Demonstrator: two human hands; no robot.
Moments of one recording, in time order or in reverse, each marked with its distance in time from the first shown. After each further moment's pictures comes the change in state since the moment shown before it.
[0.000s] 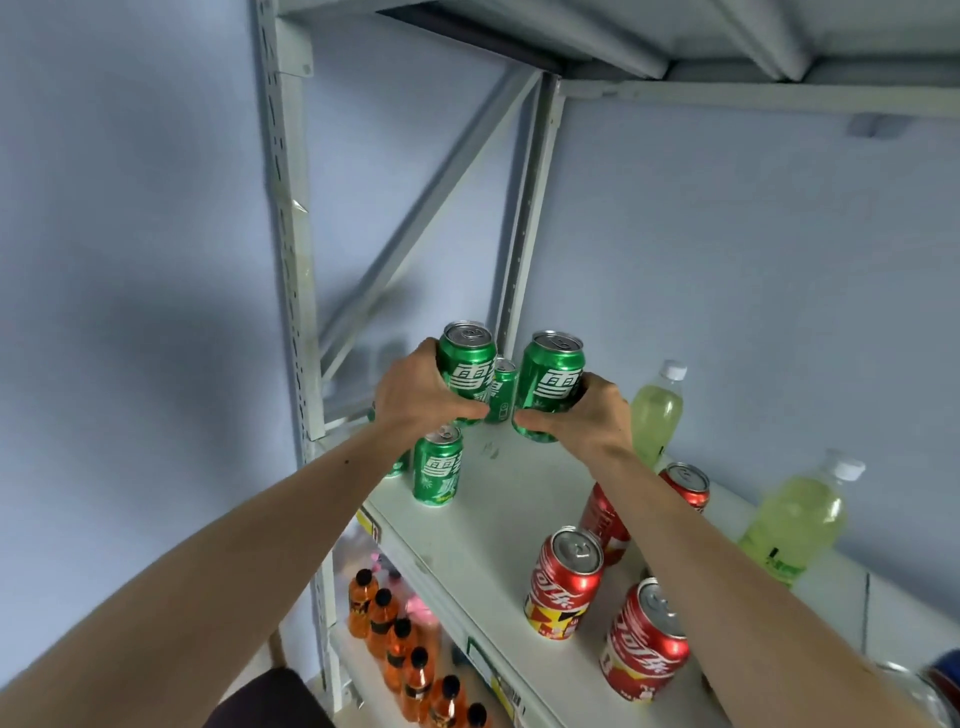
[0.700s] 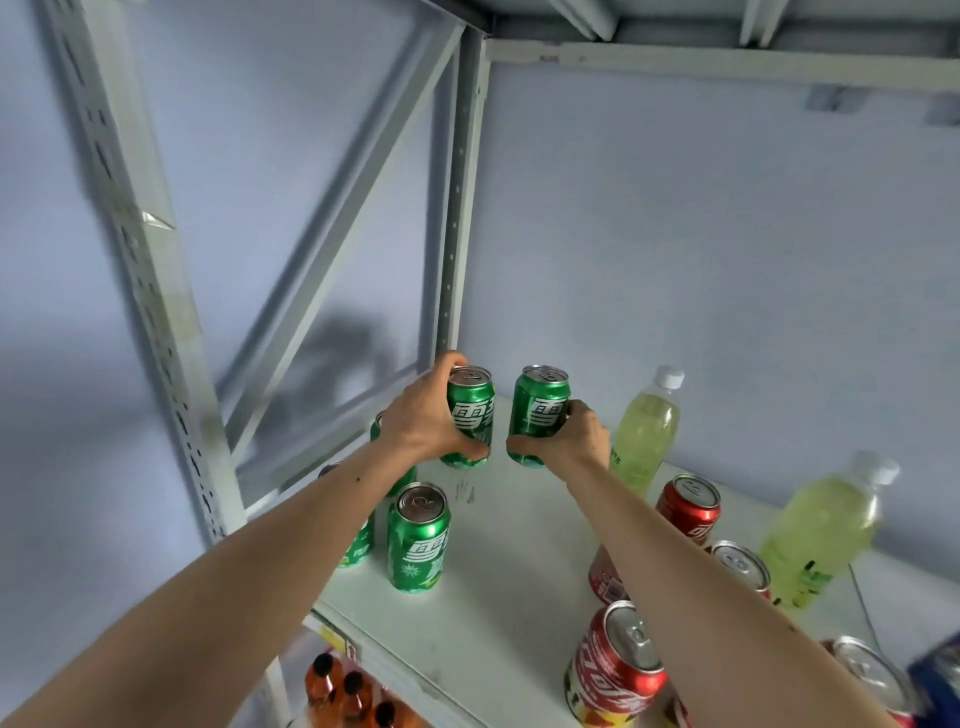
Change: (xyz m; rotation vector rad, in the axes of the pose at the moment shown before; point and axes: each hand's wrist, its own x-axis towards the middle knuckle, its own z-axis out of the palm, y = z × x) left_hand 0.118 -0.037 0.074 -0.018 -0.369 0.325; right_hand 0.089 0.032 0.066 -0.100 0.168 0.343
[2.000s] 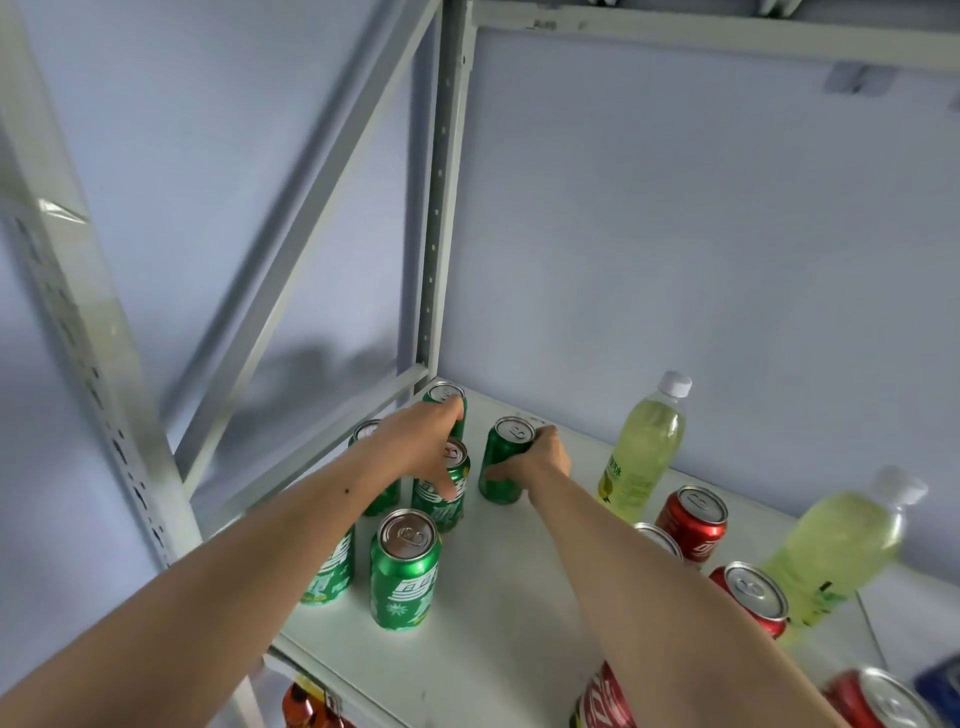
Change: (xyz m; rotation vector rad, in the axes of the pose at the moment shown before) left_hand 0.033 -0.017 0.013 0.431 -0.457 0.078; right_hand 0.046 0.011 0.059 0.071 -0.131 0.316
